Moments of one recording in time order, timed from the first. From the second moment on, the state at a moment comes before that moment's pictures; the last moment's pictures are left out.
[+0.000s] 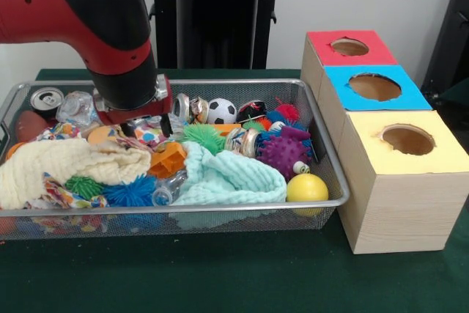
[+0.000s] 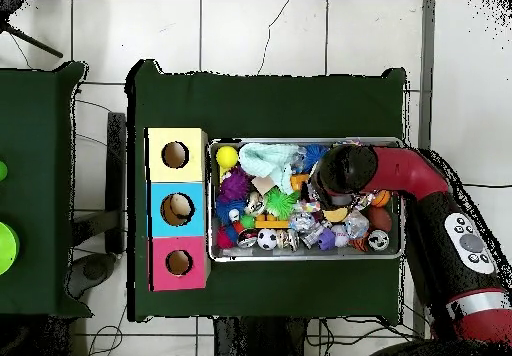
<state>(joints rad) -0.81 -0.40 0.58 1.40 -0.65 1.12 1.51</state>
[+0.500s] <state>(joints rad) -0.87 -0.47 0.58 1.55 -0.65 1.12 1.51</state>
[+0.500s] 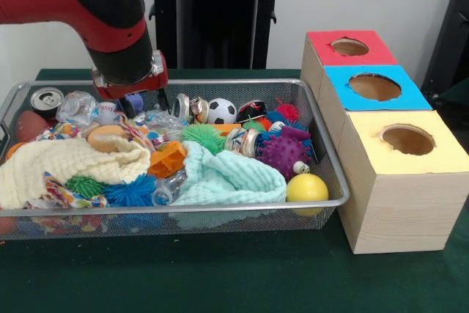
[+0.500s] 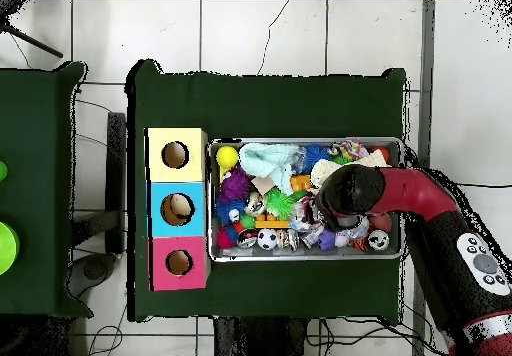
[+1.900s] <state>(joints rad) -0.89 -0.40 0.59 1.62 -0.65 1.08 1.51</state>
